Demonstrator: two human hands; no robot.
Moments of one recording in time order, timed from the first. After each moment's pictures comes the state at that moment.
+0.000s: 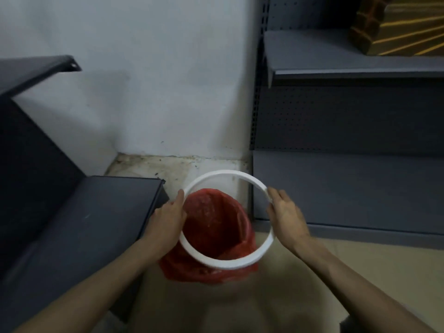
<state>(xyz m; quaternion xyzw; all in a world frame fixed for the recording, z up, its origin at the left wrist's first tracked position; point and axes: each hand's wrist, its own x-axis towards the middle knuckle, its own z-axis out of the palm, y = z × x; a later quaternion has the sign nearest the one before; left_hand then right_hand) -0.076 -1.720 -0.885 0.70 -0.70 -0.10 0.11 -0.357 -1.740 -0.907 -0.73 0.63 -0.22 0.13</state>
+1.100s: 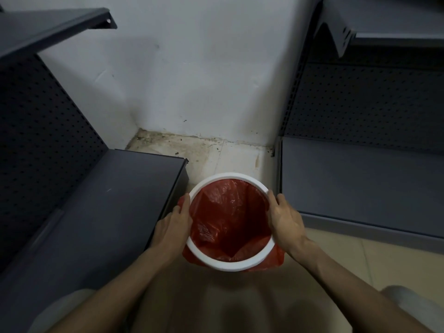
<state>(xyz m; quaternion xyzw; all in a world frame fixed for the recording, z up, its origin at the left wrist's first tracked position) -0.015 -1.684 -0.972 0.74 -0.66 -0.10 0.08 -0.285 -1.742 -0.976 -0.78 0.61 -0.11 0.09</state>
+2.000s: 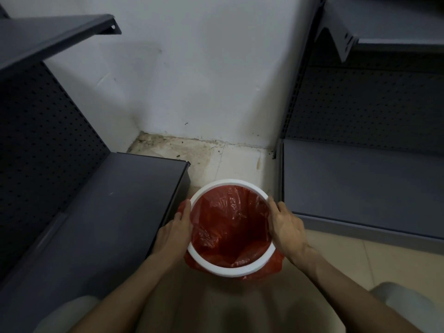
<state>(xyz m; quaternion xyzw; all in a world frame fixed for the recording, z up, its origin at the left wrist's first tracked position) -0.008 -1.681 -0.977 0.74 -0.65 -0.15 0.08 -0.283 -1.735 -0.979 -0.78 0.61 -0.10 0.11</state>
